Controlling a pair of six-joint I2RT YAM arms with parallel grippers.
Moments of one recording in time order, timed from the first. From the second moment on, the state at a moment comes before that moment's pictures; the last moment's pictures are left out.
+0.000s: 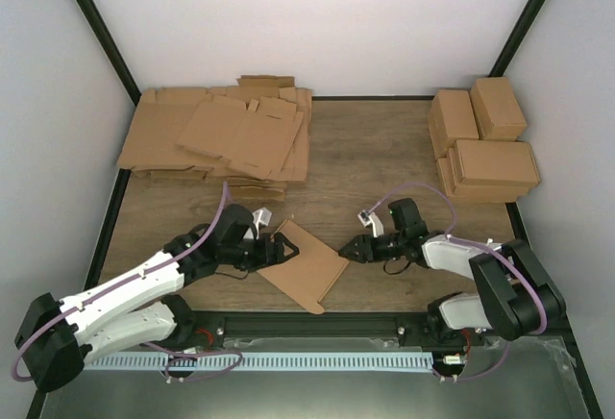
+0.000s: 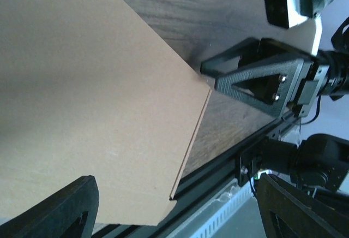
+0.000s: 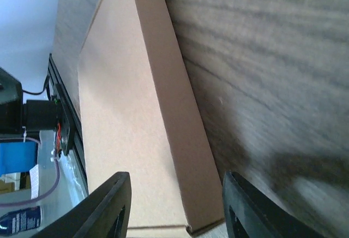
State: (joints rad) left arm -0.83 0.95 0.57 -0.38 0.33 -0.99; right arm 0.40 1.35 0.34 0.05 -0.86 0.37
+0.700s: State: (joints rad) left arm -0.84 0.73 0.37 -0.38 0.46 -1.13; right arm 0.40 1.61 0.56 0.02 -0.96 0.28
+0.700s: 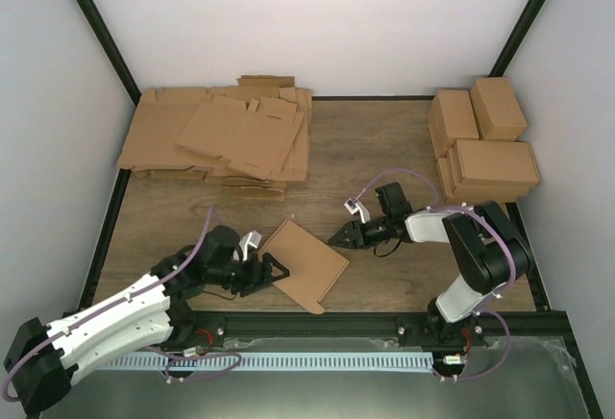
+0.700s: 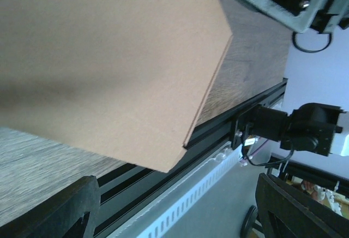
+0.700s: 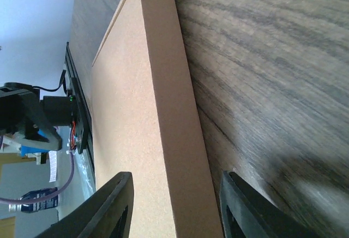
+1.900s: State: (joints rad) left arm -0.87 0.77 0.33 -0.28 0.48 -1.18; right arm 0.46 1.65 0.58 0.02 -0.91 0.32
